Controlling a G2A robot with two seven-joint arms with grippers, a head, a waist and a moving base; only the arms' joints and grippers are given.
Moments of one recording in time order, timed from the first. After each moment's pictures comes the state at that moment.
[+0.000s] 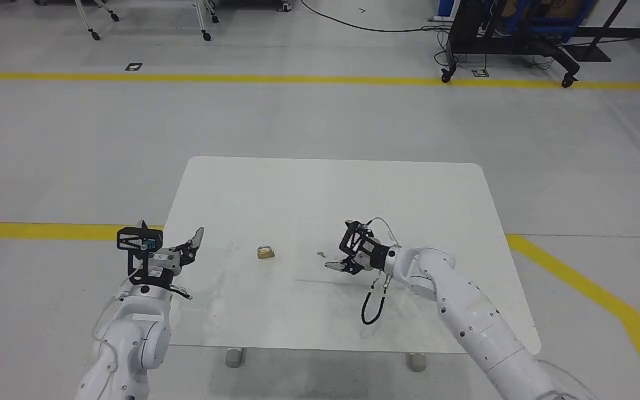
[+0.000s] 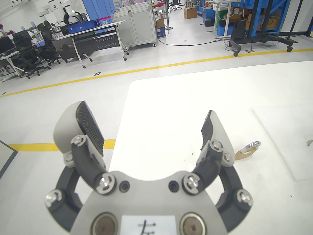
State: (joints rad) left arm 1.73 -1.15 -1.60 -1.80 1.33 0.00 0.00; right arm -1.15 -1.23 1.00 -1.26 -1.37 -0.68 0.07
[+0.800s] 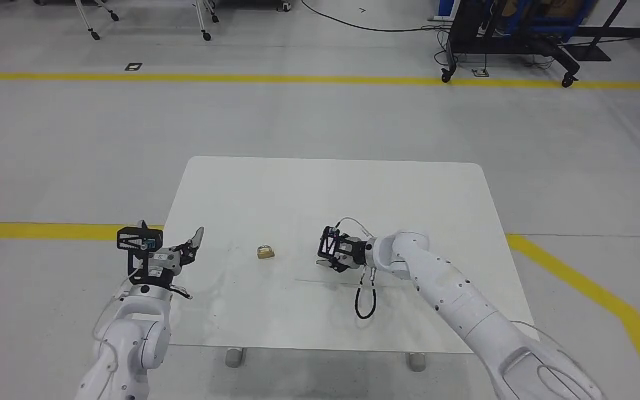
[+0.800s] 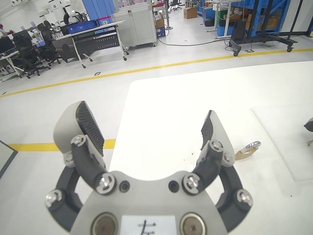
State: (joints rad) left arm 1.73 -1.15 -1.60 -1.80 1.33 0.00 0.00; right arm -0.94 -1.30 0.80 -1.02 -1.45 -0.73 0.11
